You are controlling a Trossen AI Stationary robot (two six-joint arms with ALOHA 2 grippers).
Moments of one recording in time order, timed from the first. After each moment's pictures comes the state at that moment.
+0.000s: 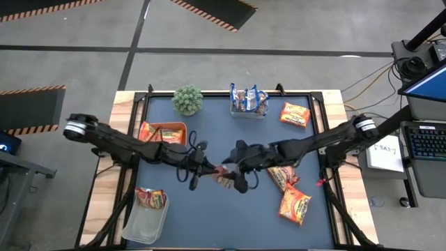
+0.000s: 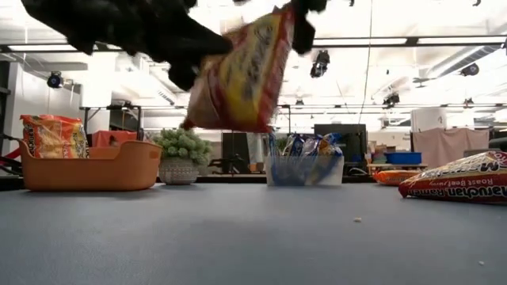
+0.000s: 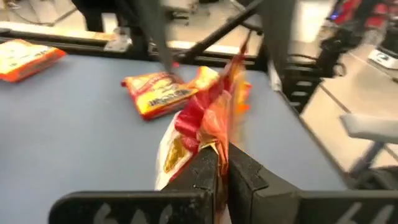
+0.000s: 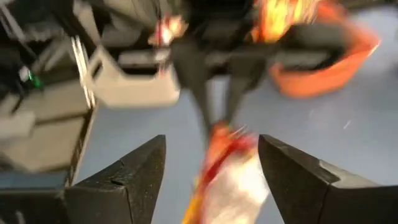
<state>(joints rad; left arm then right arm) -0.20 1.37 0.61 0.50 0.02 -0.18 0.22 1.60 1.20 -0.08 0.12 0.34</state>
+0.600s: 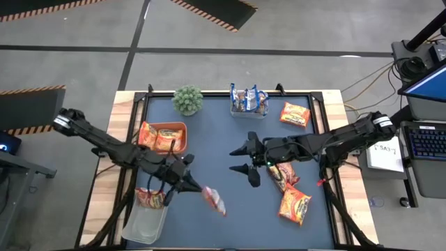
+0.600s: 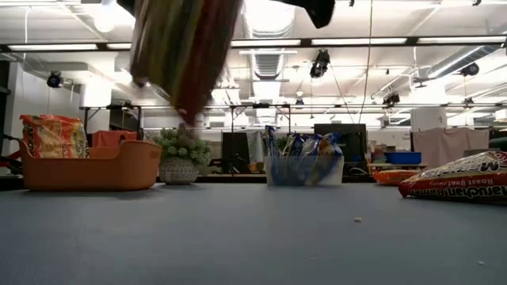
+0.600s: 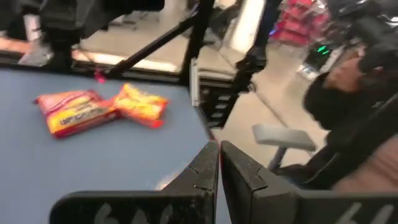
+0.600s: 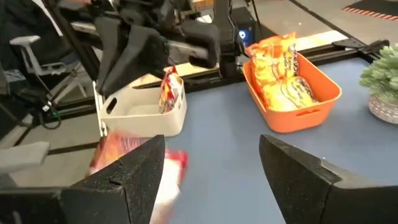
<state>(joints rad) -0.43 1.13 0.72 0.21 -0.02 -0.33 0.22 1.40 1.07 0.02 0.16 0.30</state>
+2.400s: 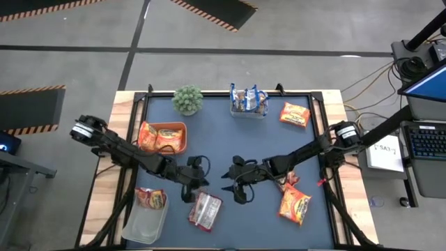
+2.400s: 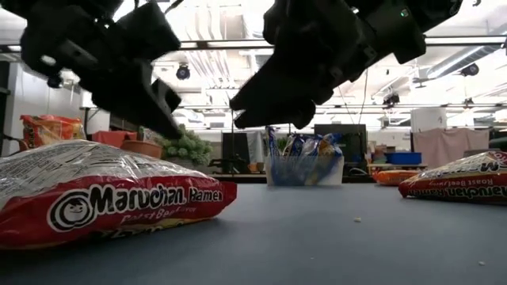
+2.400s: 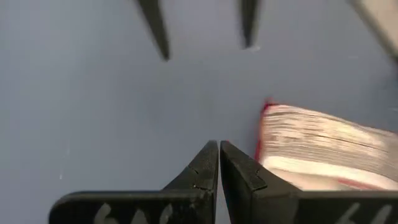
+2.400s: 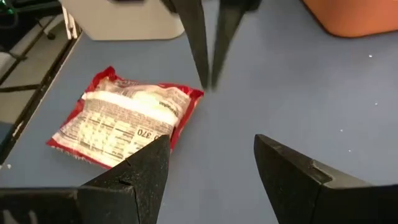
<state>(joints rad) -0.37 1.48 0.64 0.16 -0.15 -0.23 0.27 1.82 0.96 0.36 0.10 0.28</state>
